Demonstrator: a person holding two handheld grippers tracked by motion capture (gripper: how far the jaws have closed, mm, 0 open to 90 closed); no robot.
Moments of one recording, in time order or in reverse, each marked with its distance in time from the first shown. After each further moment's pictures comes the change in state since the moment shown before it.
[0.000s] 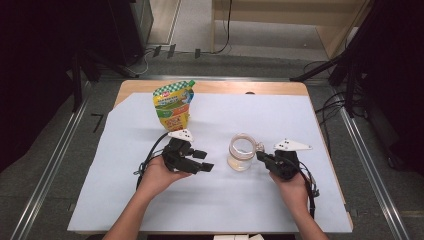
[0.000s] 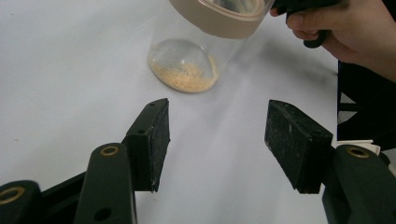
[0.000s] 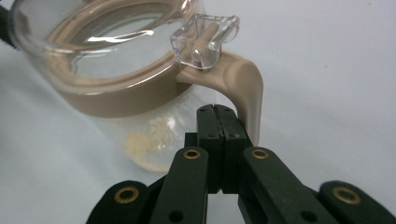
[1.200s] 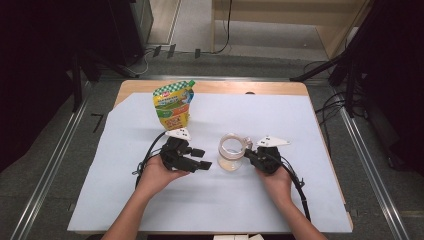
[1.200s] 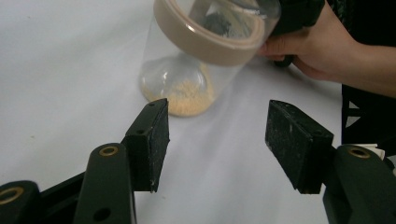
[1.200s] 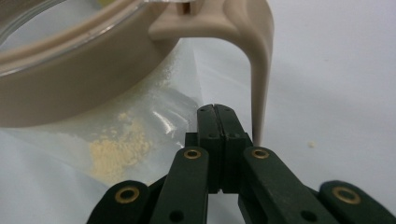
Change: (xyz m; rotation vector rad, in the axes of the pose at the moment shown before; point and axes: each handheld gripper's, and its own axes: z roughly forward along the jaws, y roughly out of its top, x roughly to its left) left arm 0.005 -0.002 -0.006 -0.021 0.017 -0.008; right arm 0.011 0.001 0.052 0.015 0.044 -0.041
